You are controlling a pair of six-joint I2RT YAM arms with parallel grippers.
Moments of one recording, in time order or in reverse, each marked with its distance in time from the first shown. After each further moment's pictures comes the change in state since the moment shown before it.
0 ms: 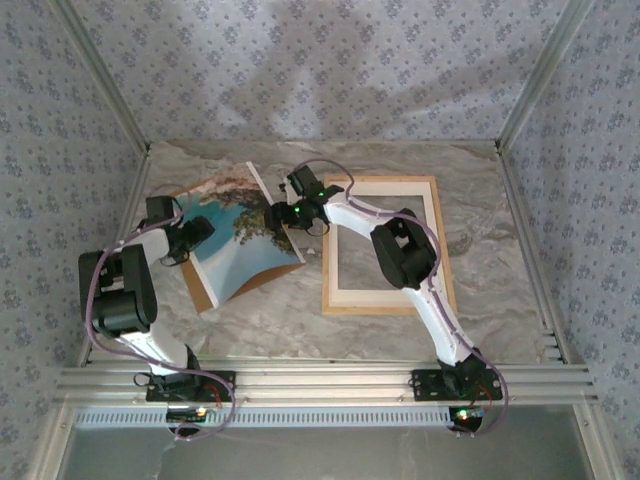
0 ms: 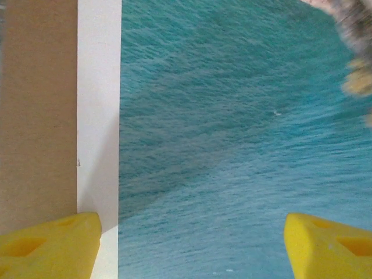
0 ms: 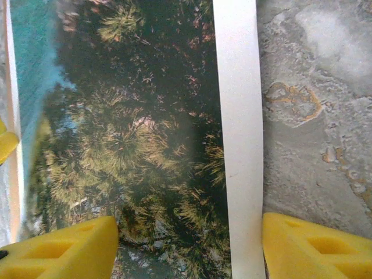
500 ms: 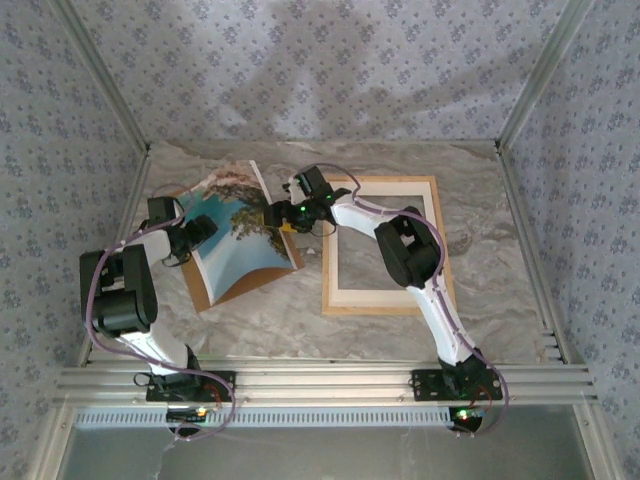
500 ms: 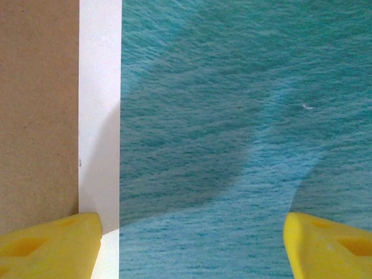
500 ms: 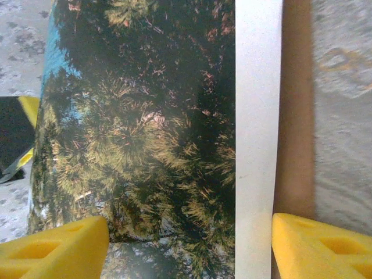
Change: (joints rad) left arm -0.006 0.000 -0.019 0.049 0.036 0.000; right arm -0.031 -0.038 -0.112 0.161 -0.211 0.111
